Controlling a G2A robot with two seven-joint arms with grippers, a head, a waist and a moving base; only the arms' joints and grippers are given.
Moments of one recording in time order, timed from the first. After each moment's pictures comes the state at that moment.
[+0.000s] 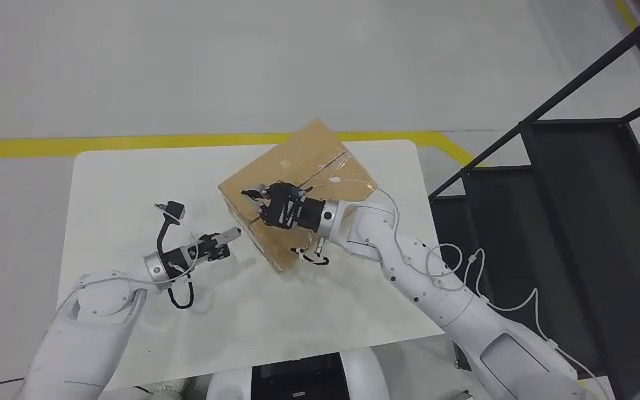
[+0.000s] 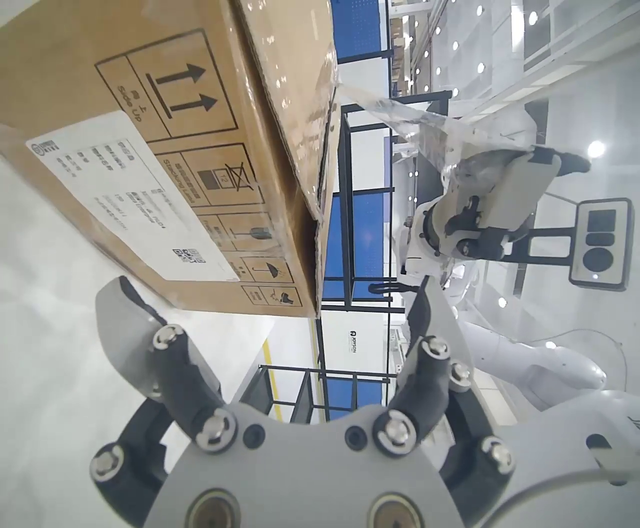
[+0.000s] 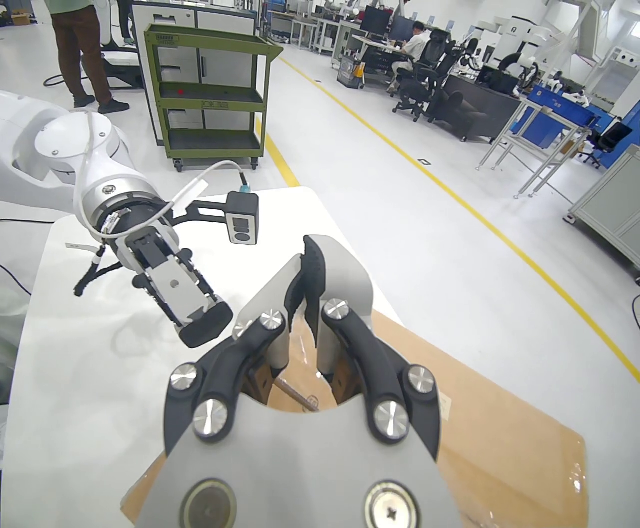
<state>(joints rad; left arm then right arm) 1.36 -1.00 -1.30 -1.50 -0.21 -0.33 -0.87 -0.99 -1.27 0.83 -1.50 -1.37 -0.50 -0.13</state>
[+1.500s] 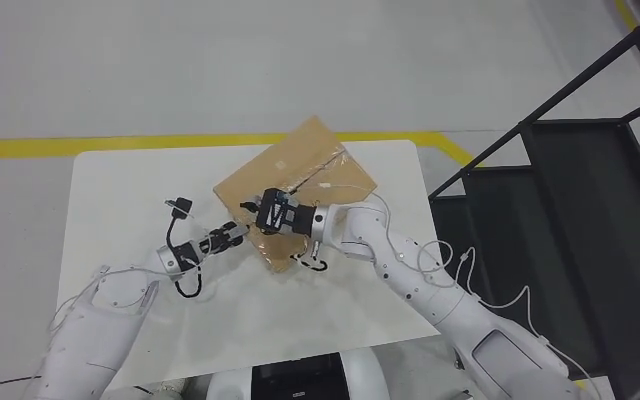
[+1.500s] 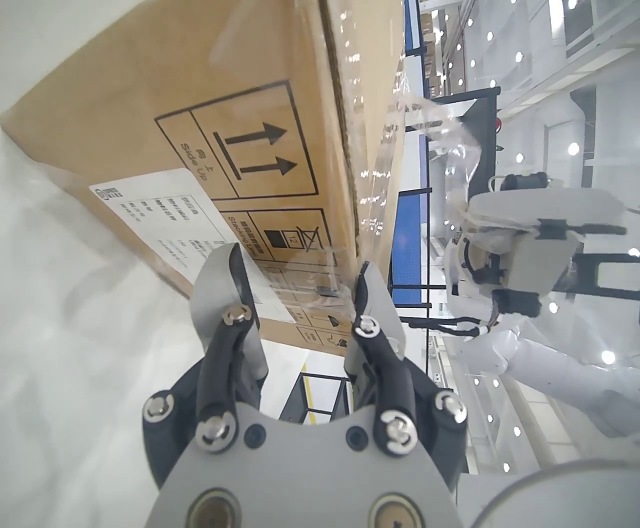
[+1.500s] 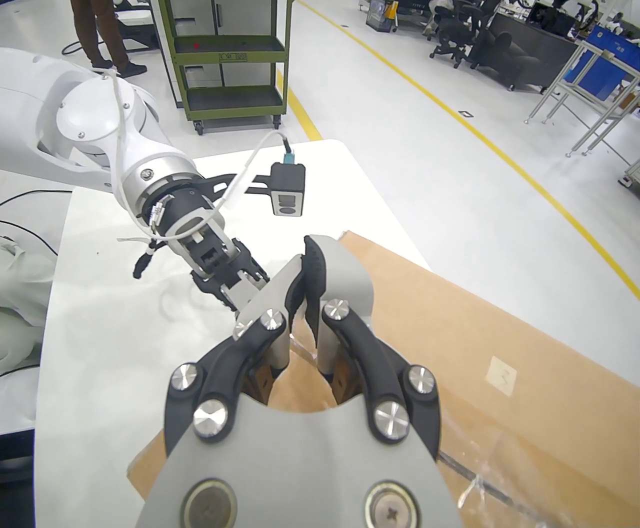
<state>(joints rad) 1.29 -1.02 -1.23 -1.36 -0.08 -0.42 -0.75 -0.98 -1.30 0.83 -1.44 -1.32 -0.56 0.02</state>
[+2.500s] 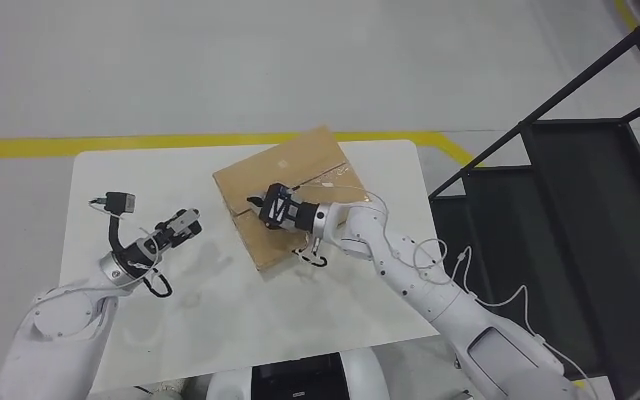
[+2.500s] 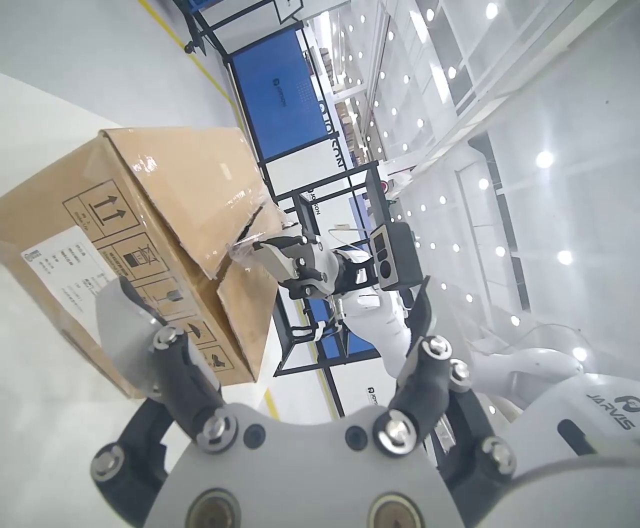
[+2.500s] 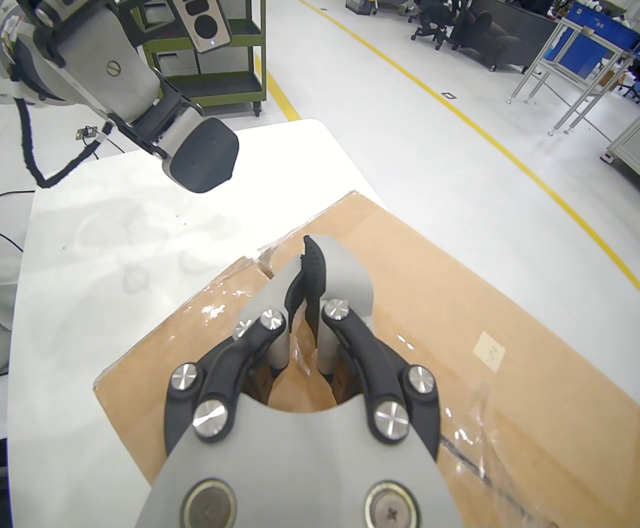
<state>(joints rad) 1.52 -0.98 -1.52 -1.67 -0.27 -0.46 -0.74 -0.96 -1.32 0.82 -1.35 -1.34 -0.52 -0.01</state>
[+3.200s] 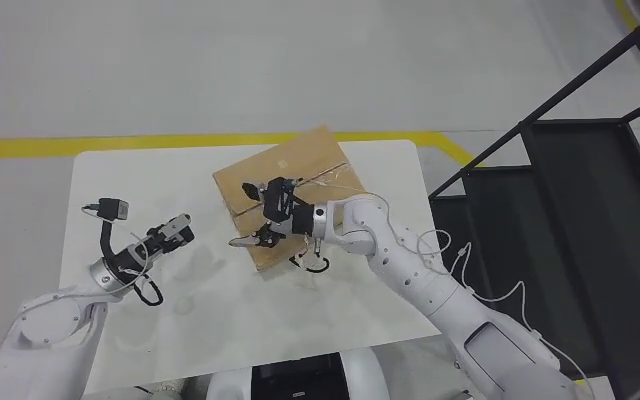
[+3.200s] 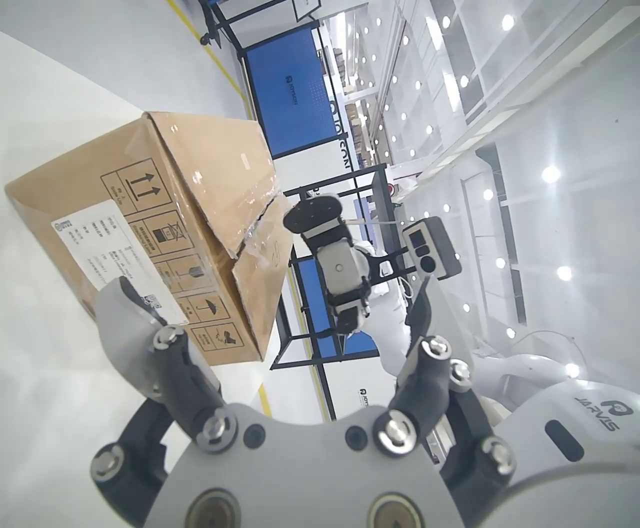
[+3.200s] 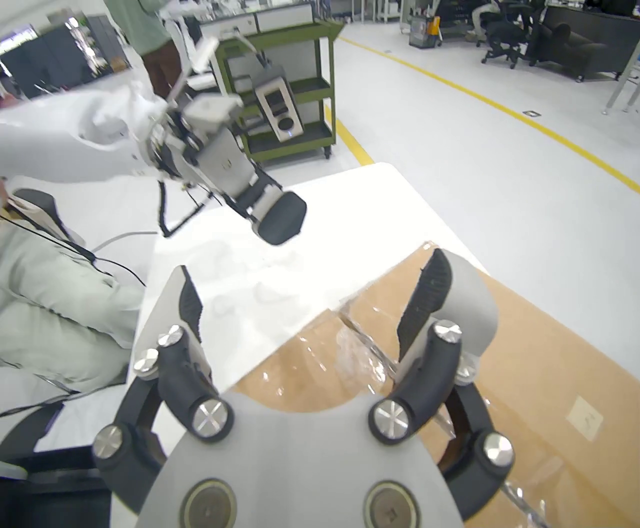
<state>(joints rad) 1.55 -0.97 -1.56 -1.67 -0.31 -0.41 -0.81 -0.93 -1.34 0.84 -1.33 -1.05 -0.79 -0.01</state>
